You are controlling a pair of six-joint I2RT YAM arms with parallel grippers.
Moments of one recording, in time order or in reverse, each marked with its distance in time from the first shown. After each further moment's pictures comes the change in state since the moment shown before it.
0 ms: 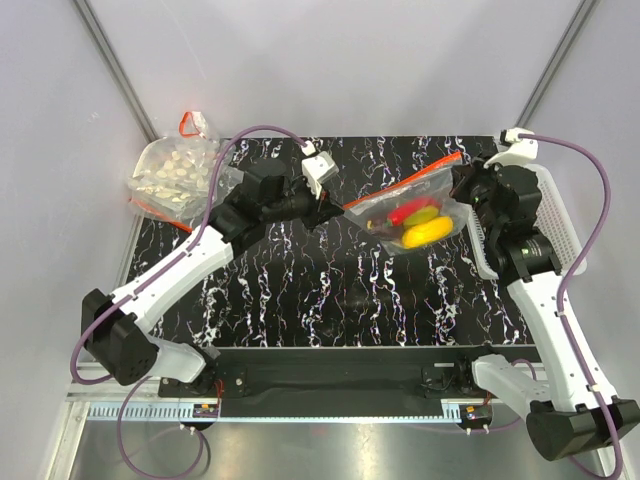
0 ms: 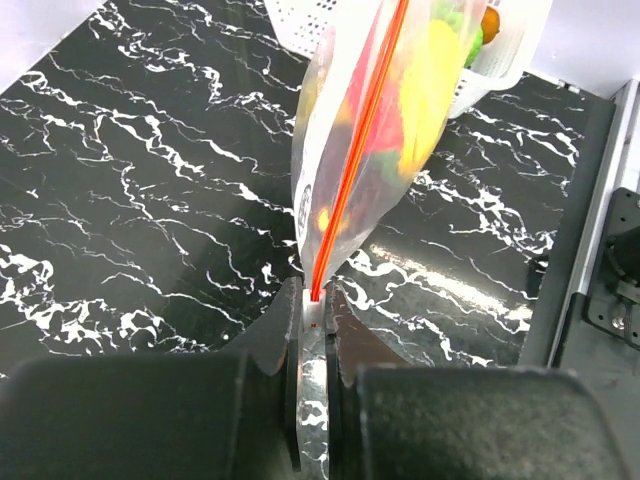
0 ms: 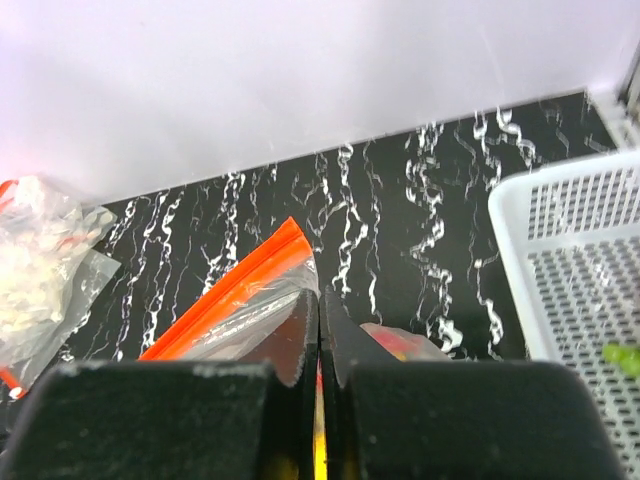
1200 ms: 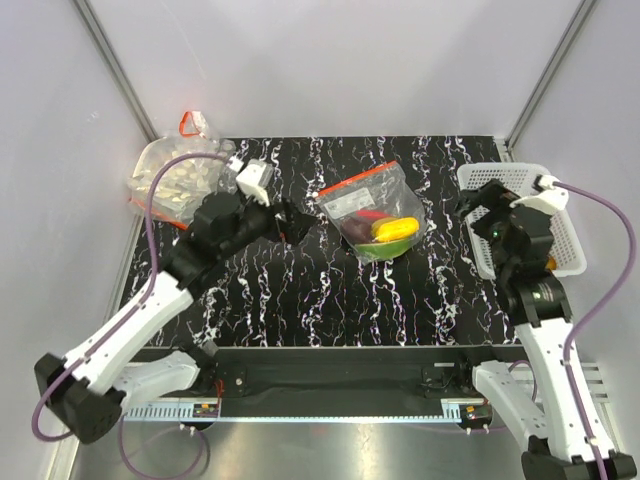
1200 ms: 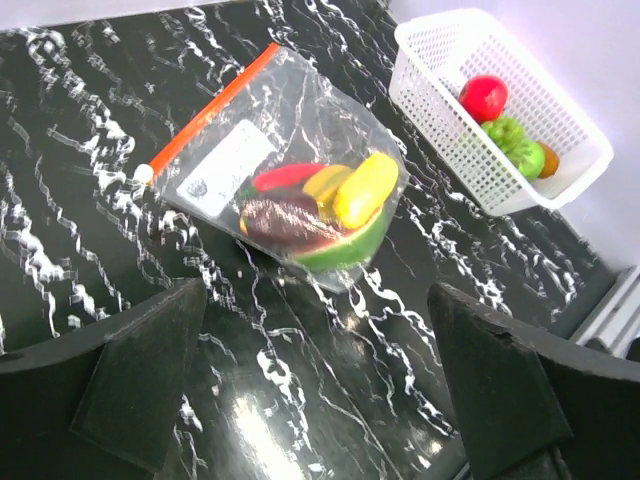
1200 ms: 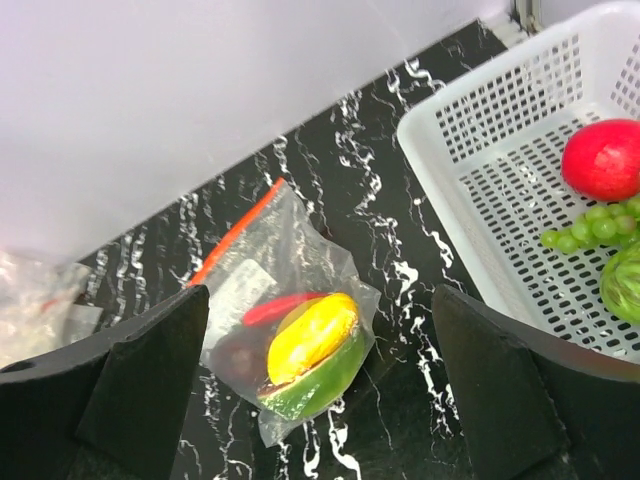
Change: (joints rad) left arm 0.035 -0.325 -0.241 0.027 -0.330 -0.369; right arm -0.076 -0.225 -0.195 -0.114 0.117 0.200
